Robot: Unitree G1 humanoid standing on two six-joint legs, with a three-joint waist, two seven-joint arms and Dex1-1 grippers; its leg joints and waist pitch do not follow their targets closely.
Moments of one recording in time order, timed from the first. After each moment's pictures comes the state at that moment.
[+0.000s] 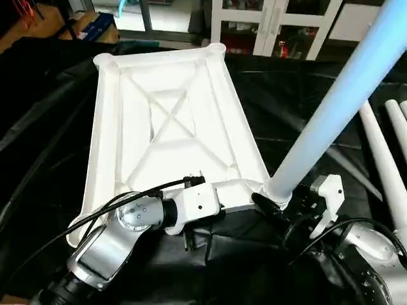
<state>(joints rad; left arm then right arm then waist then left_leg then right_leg) -0.27 0.45 -0.46 -0.21 0.08 0.38 -0.87 0.06 -0.42 0.03 -0.14 0.42 0.13 0.72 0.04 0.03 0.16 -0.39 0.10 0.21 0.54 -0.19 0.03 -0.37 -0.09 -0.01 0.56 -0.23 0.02</state>
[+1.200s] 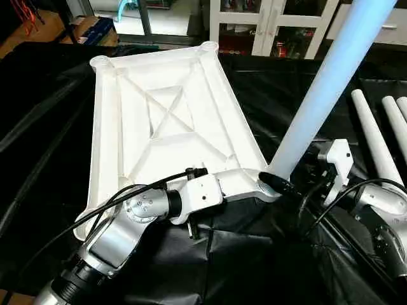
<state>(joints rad) -0.33 0.41 -0.45 -0.11 0.11 0.31 -0.83 -0.22 -0.57 0.00 0.05 0.42 0.19 0.93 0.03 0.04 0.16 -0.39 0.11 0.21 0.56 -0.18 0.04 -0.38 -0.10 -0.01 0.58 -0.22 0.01</state>
